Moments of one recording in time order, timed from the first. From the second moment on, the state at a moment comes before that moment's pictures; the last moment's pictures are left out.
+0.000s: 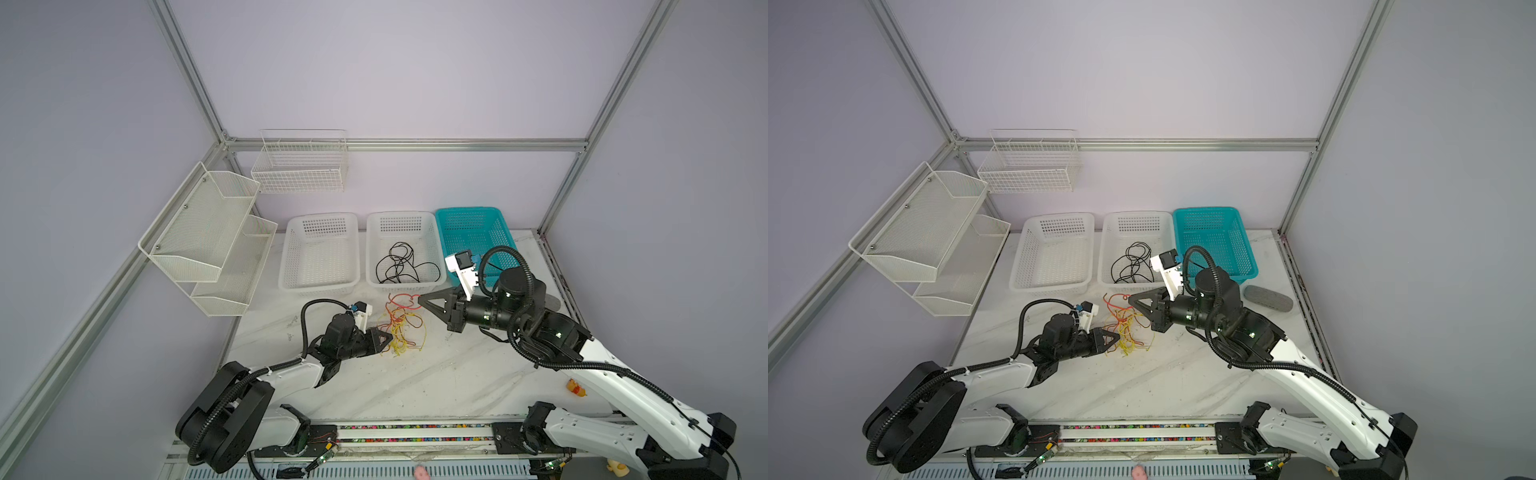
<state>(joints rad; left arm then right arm) -0.52 1.30 0.36 0.39 0.44 -0.82 0.82 1.00 1.13 -0.31 -0.39 0.52</state>
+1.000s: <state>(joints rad) -0.52 1.37 0.36 0.38 0.42 -0.78 0.82 0.85 1.49 -0.48 0.07 0.50</state>
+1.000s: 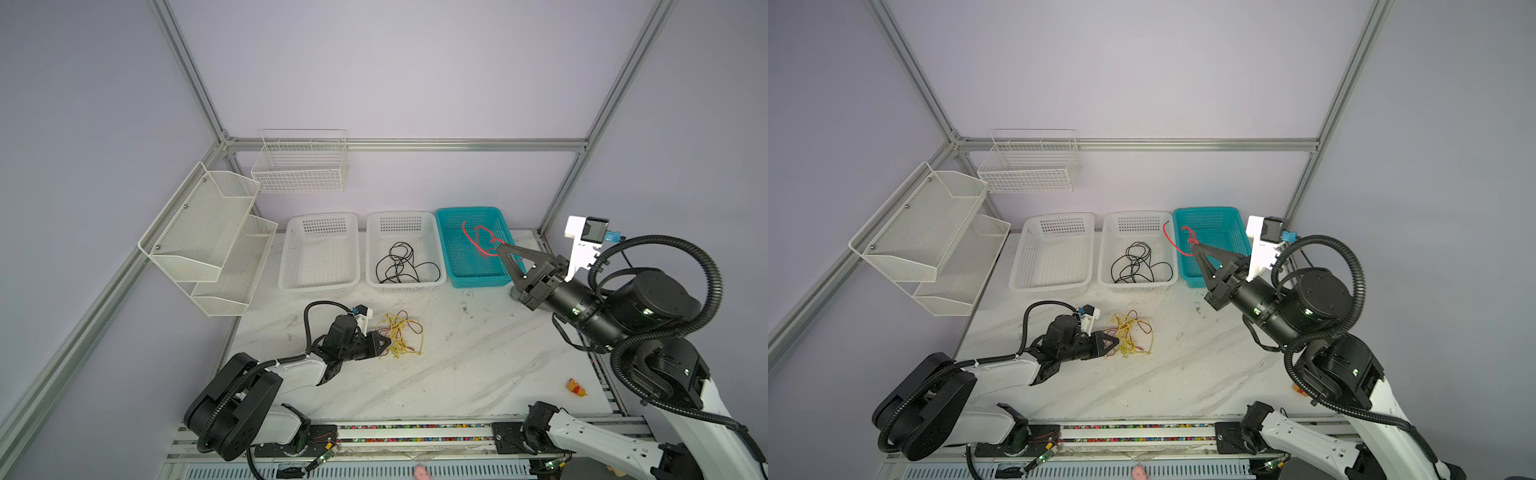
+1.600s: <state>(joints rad) -0.52 1.37 0.36 0.38 0.42 -0.78 0.82 0.90 1.42 -0.52 0.21 0.45</state>
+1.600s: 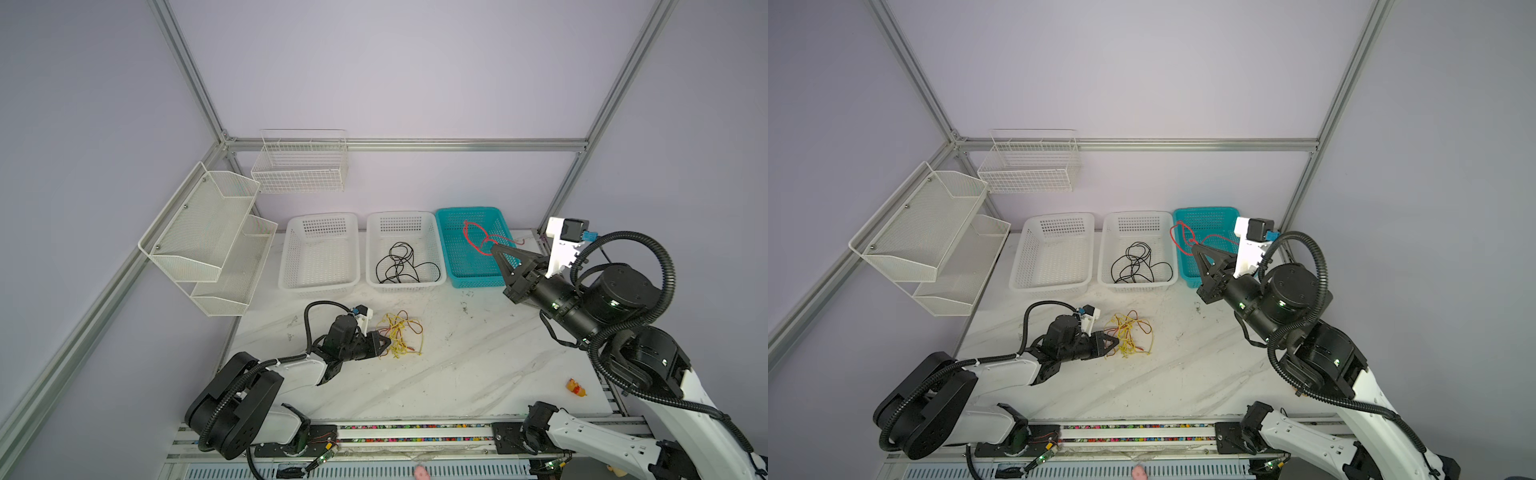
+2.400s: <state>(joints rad) -0.52 1.35 0.36 0.34 0.40 -0.75 0.53 1.07 1.37 -0.50 0.15 0.36</state>
